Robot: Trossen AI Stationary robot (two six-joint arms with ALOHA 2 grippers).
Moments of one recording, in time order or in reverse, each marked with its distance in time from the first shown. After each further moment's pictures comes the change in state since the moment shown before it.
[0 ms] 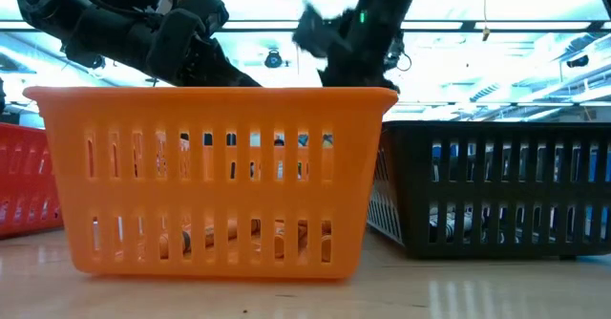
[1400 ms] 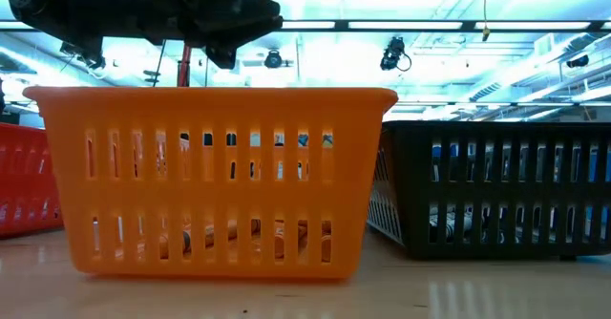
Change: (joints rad) left arm -0.049 0.000 0.000 0.312 0.134 0.001; right arm 0.246 -0.086 0.003 0.609 0.377 -0.431
